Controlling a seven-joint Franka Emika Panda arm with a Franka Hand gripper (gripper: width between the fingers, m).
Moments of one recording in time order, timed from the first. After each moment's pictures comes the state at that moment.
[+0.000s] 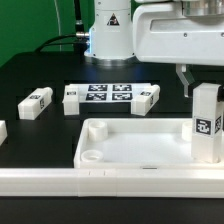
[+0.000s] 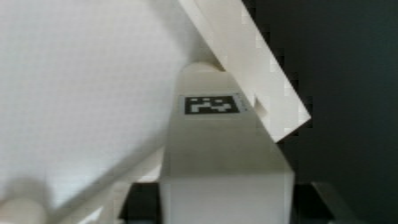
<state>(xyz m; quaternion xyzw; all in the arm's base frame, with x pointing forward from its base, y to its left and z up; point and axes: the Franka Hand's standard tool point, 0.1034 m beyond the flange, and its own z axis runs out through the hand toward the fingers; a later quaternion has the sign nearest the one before) 0.656 0.092 0.117 -0.91 0.41 -0.03 0.05</state>
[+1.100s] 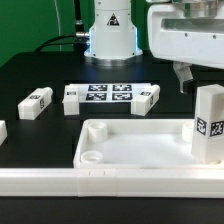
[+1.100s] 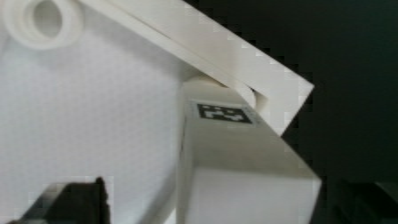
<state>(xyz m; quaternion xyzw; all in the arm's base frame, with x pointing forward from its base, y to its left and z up) 0.655 0.095 0.117 -0.88 0.47 -0.02 0.06</state>
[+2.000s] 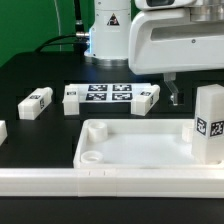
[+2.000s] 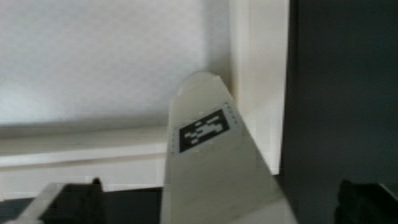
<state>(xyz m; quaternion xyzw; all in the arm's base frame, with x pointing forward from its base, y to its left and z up) 0.654 0.095 0.111 -1.00 0.03 -0.04 0.04</state>
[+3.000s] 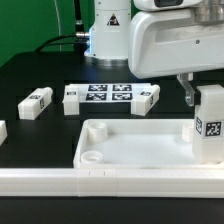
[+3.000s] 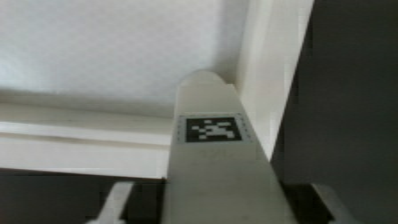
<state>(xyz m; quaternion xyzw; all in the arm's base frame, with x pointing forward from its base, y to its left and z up) 0.654 0.095 0.111 -1.00 0.00 -0.04 0.04</state>
